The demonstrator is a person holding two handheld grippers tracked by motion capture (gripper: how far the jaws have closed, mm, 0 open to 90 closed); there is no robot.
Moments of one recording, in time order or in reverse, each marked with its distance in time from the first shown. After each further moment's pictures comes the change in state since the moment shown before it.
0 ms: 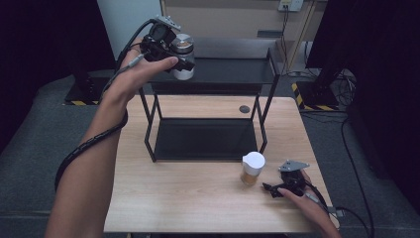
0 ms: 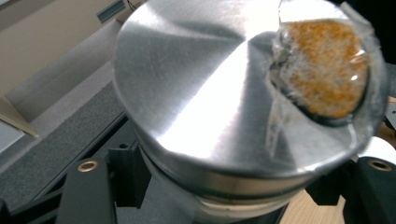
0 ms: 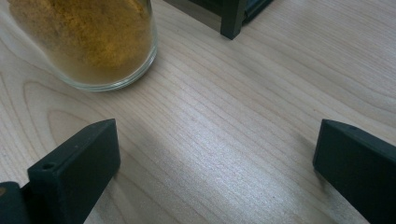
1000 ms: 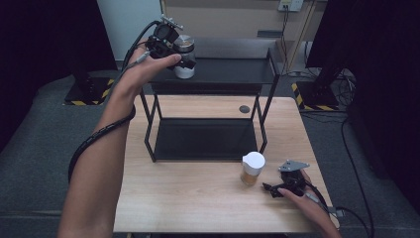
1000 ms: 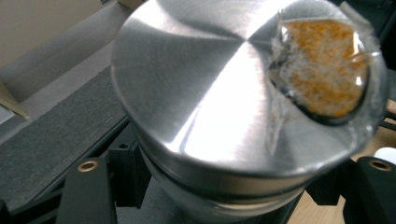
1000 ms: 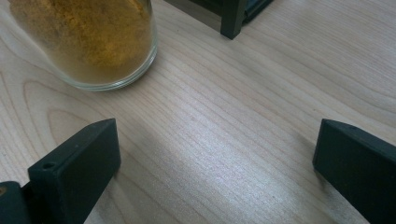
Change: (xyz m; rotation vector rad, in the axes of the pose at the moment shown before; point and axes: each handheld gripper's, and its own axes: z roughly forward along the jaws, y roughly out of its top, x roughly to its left) left arm 0.021 0.003 0.026 0.036 -0.005 -0.076; right arm 0.000 0.000 0.000 0.000 0.001 -0.002
